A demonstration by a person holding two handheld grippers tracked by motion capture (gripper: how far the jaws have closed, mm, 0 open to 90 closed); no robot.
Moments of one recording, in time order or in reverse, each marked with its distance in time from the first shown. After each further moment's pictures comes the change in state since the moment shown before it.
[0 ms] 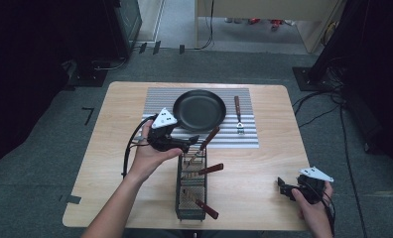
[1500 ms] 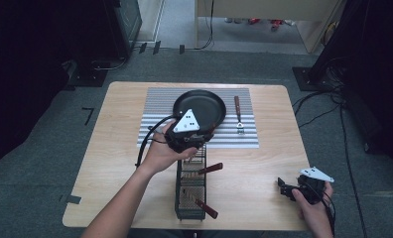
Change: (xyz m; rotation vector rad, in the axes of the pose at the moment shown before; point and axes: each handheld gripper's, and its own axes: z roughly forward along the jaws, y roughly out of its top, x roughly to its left) left arm -0.025 0.023 0.021 0.037 -0.137 0.249; right arm -0.001 0.000 -0.001 0.000 0.005 -0.005
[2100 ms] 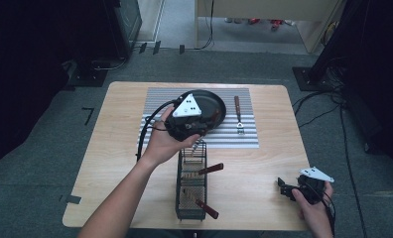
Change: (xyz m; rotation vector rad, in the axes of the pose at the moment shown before) left arm 0.004 0.046 -0.015 -0.046 0.003 -0.020; right arm 0.000 0.000 0.000 -0.001 0.000 0.001
